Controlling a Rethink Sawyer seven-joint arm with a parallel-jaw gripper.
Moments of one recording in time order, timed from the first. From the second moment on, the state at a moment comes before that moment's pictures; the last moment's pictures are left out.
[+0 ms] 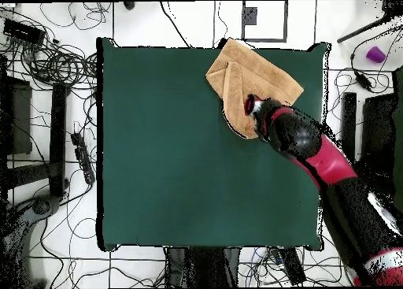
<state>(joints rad) -0.81 -0.43 0.55 1.60 -0.02 0.21 1.27</state>
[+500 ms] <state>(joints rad) -0.55 -0.37 0.42 1.43 0.21 0.21 1.32</state>
